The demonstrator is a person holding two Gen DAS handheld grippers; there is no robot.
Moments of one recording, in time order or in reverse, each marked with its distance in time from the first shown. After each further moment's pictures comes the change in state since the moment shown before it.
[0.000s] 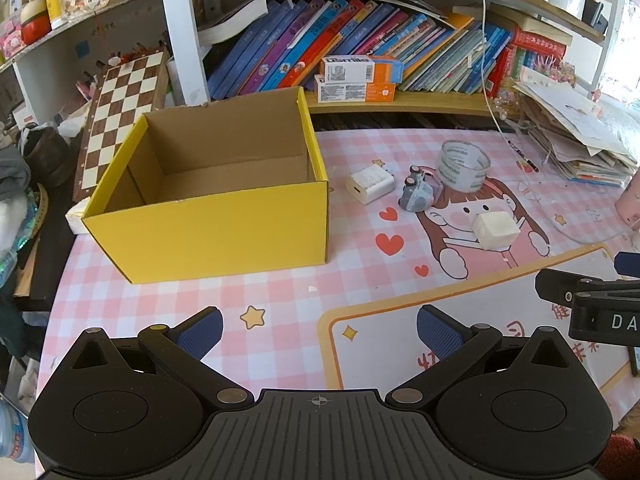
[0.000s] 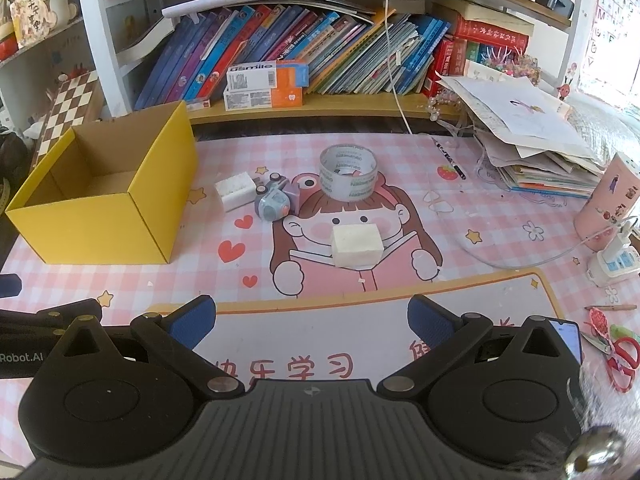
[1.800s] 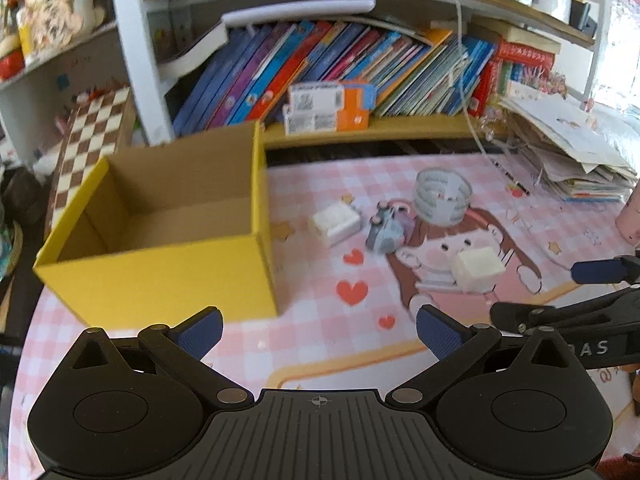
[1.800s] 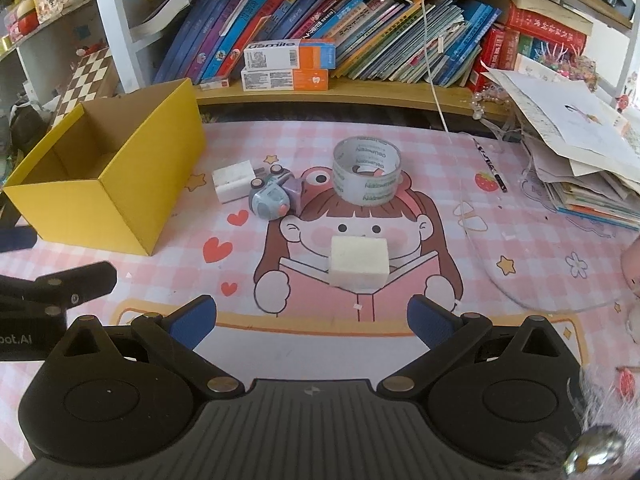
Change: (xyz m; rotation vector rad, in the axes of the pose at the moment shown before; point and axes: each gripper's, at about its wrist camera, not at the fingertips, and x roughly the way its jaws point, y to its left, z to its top) left arm 0.031 -0.058 0.023 0.036 -0.109 0.002; right arm 0.066 -0.050 0.024 -0.099 0.043 0.152
